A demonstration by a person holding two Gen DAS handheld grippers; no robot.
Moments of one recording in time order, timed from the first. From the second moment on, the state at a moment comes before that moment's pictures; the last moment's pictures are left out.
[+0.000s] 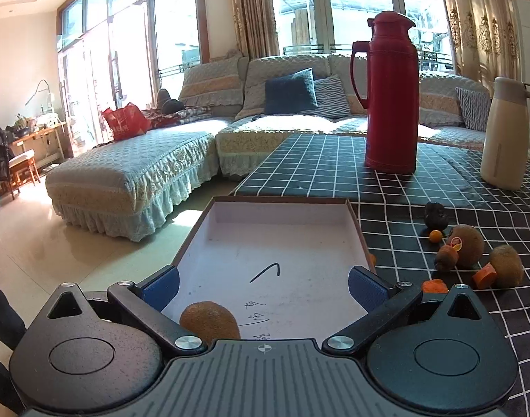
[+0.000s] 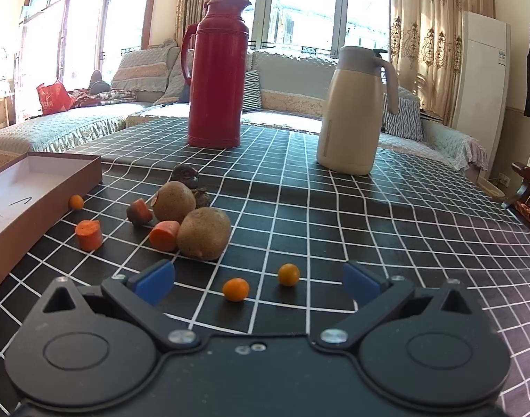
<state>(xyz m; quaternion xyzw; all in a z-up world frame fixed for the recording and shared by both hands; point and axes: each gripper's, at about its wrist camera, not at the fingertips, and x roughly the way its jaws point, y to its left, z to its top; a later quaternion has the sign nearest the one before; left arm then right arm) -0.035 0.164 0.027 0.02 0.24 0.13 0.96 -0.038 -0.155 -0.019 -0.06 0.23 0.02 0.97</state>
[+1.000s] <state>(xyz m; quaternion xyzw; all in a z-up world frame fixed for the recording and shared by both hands) -0.031 0.162 0.029 0.00 0.24 0.12 0.96 0.029 -0.135 -0.055 -0.04 0.31 0.04 0.95</state>
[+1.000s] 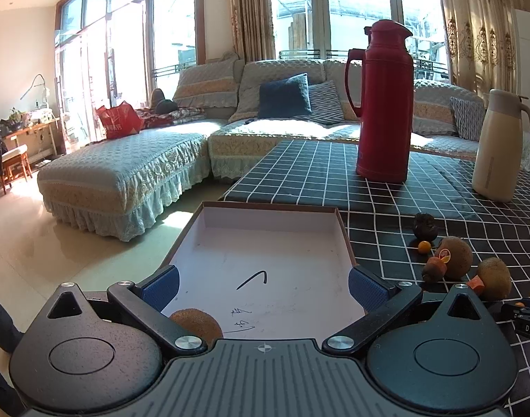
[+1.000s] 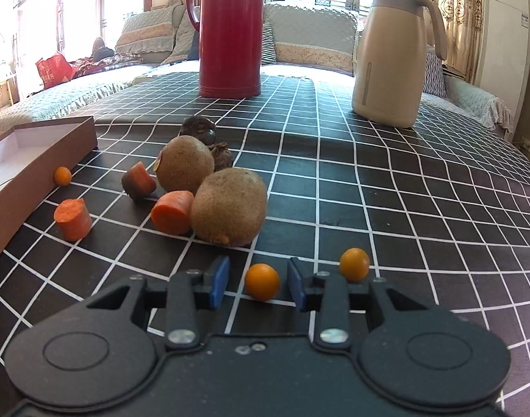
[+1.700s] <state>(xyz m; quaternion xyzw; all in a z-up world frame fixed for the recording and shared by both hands) -0.033 0.187 0.032 -0.02 0.23 0.15 0.96 0.002 -0.100 -0.016 -0.05 0.26 0.10 0.96</state>
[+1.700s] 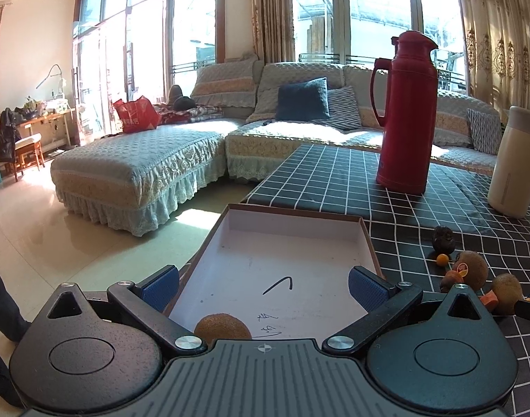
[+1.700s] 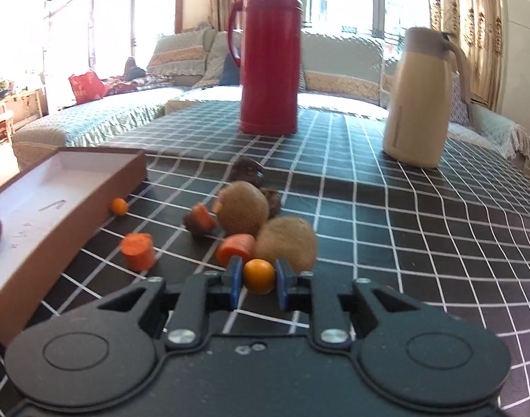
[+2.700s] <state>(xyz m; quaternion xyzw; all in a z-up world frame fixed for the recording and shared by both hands) -0.029 0.246 0.029 -0.09 0.23 0.20 0.95 -0.046 0.075 -0.026 -0.11 0.29 0.29 0.91</state>
